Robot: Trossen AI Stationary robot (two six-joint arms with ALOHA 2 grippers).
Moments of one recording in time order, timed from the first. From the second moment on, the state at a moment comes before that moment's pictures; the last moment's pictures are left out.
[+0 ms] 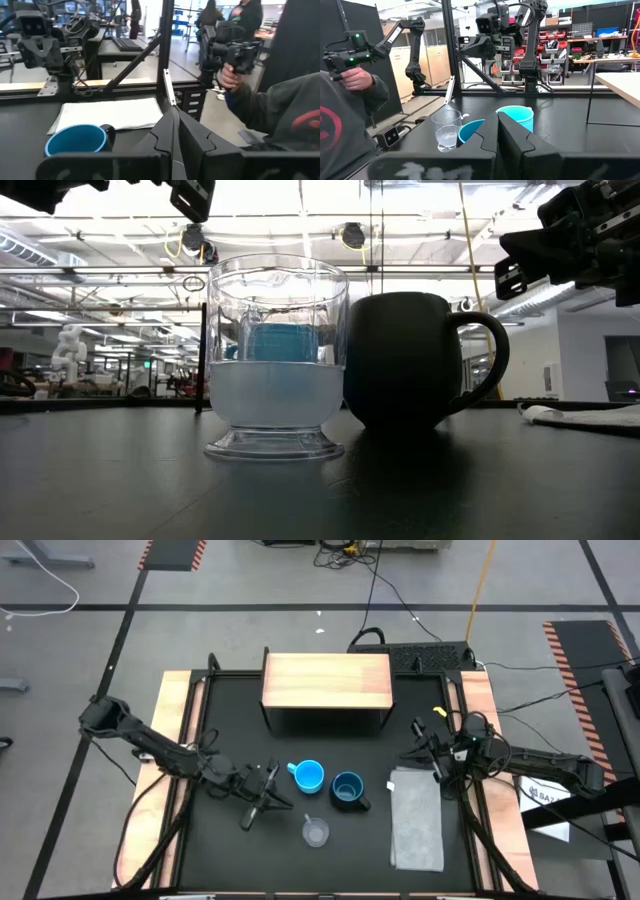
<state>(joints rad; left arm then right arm) -0.39 1.25 0.52 0.71 0.00 -0.10 -0.38 0.39 0.02 0.48 -0.68 0.15</state>
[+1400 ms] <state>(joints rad) -0.32 1.43 0.96 -0.04 0.10 0.00 -0.38 0.39 0.02 0.47 -0.68 0.23</state>
